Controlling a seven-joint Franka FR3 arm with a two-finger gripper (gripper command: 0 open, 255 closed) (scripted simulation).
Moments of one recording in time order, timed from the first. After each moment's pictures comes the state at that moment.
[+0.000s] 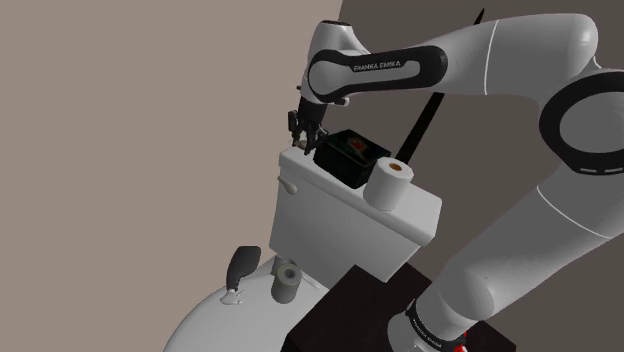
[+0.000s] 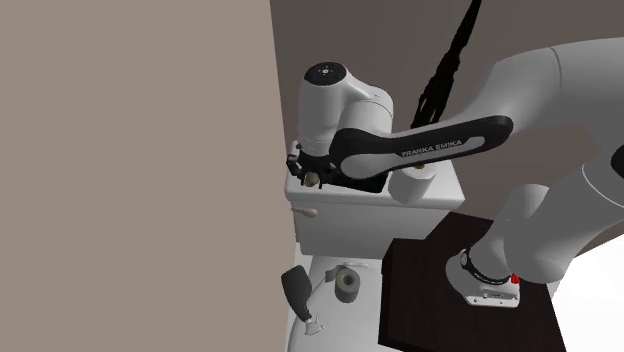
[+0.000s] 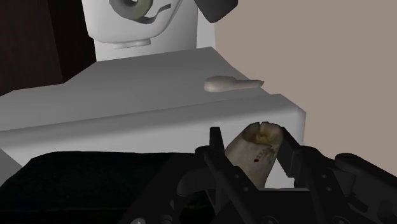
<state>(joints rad) -0.22 -0.10 0.21 -2.06 -0.05 2.05 1.52</state>
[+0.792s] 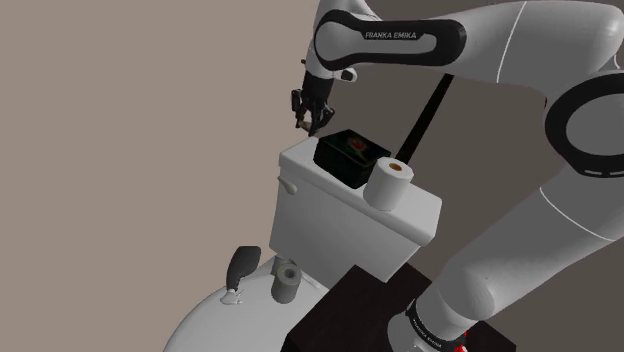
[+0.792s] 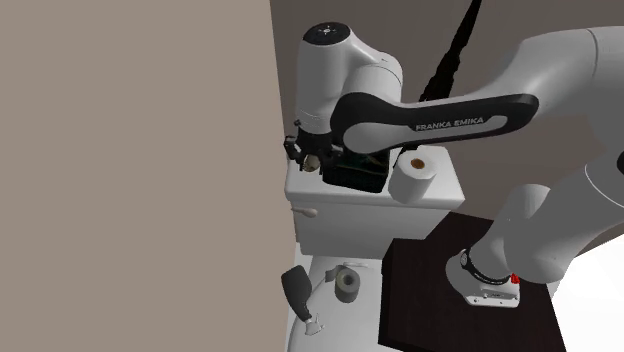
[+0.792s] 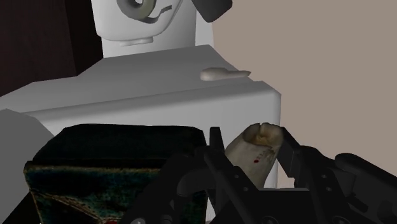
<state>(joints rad) -0.21 -0.12 0.21 -1.92 -0.04 1.89 1.51</state>
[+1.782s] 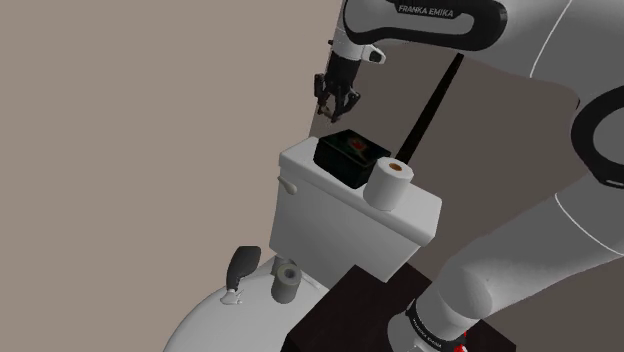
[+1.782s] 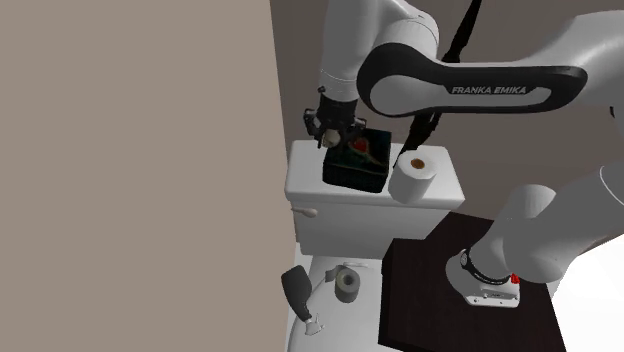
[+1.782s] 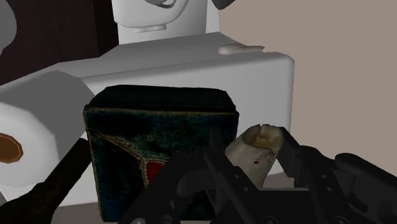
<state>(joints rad) -0.25 -0.23 0.16 -1.90 -0.02 1.76 1.42</state>
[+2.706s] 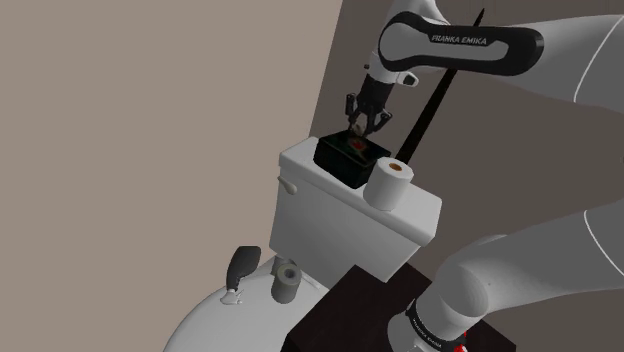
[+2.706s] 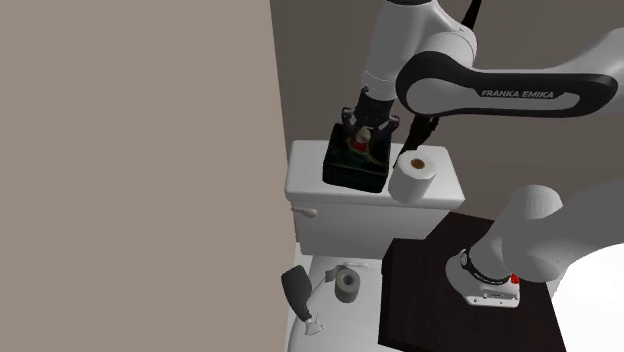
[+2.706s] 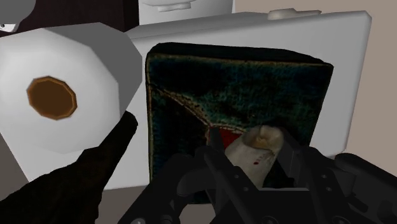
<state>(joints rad) -0.29 -0.43 0.05 -2.17 -0.03 1.84 1.26</state>
